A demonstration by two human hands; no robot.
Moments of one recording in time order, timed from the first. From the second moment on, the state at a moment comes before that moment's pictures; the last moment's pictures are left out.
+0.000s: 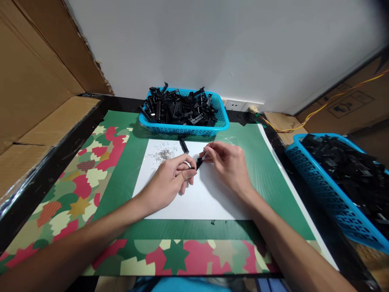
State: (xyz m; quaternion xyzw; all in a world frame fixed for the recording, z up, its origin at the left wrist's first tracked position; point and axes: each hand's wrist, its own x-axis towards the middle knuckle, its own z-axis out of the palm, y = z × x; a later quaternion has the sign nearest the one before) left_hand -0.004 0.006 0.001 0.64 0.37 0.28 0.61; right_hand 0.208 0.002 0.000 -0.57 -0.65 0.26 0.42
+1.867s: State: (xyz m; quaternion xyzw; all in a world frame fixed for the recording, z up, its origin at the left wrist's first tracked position) left_hand -0.038 0.057 0.011 0.64 0.49 0.50 0.31; right_hand 0.486 -0.147 0.059 -0.84 -0.36 -0.27 0.29
